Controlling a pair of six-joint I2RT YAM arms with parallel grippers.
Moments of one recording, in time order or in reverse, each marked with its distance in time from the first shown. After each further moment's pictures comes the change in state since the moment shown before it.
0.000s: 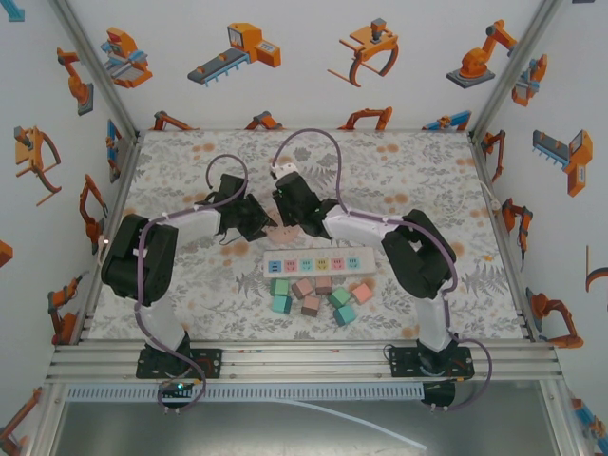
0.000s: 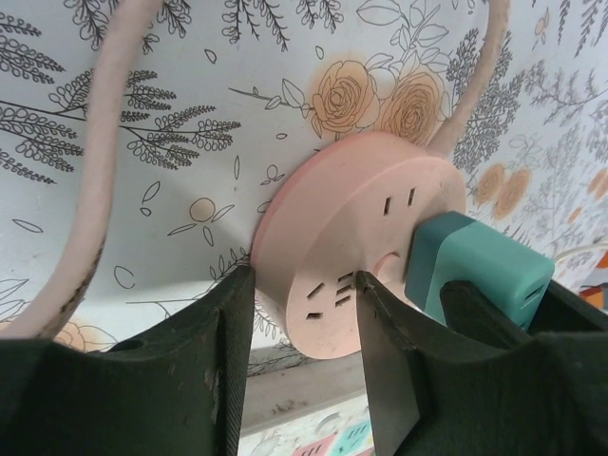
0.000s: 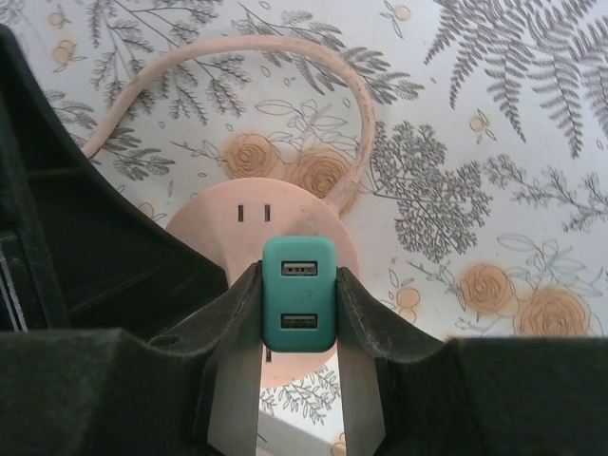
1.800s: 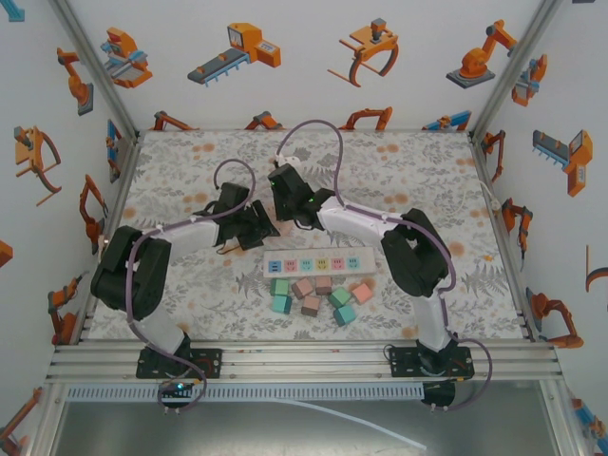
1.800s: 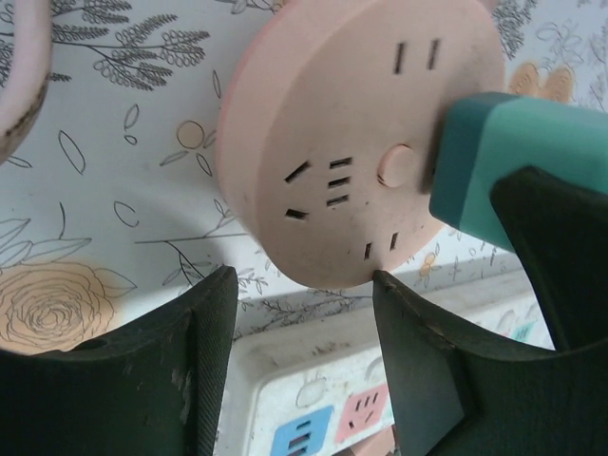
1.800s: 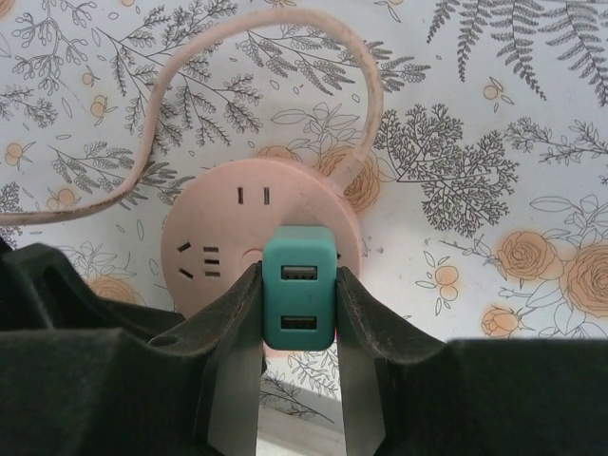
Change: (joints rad) left arm -0.045 -0.103 -0.097 0.030 -0.011 0.173; right arm 0.005 0.033 0.145 -0.171 0.011 0.223
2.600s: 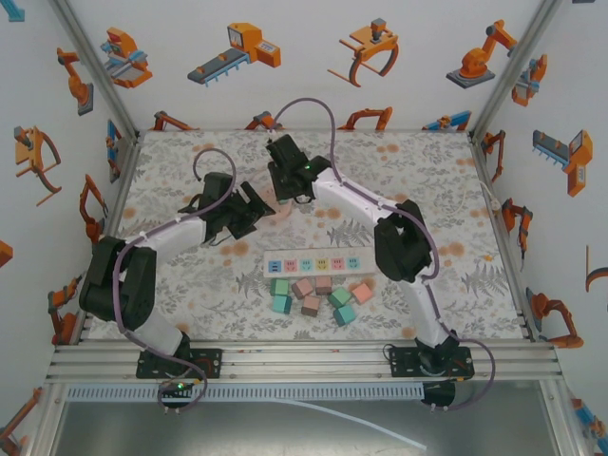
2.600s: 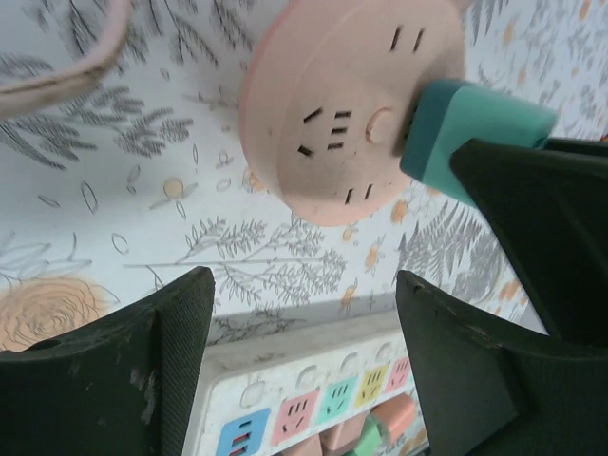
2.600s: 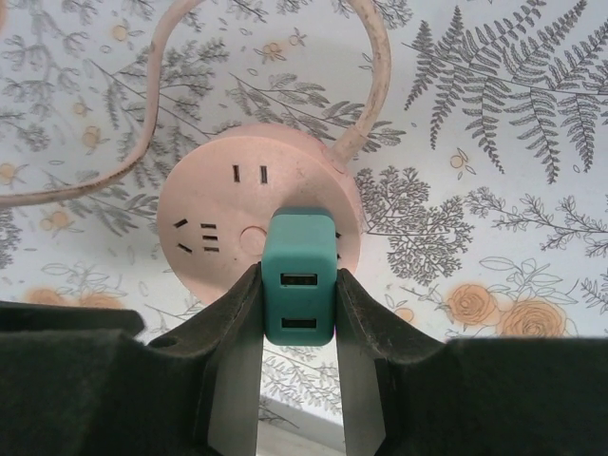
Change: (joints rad) left arm 0.080 -0.095 0.019 0.037 0.015 -0.101; right arm -0.081 0.205 0.460 -0.363 -0.107 -0.137
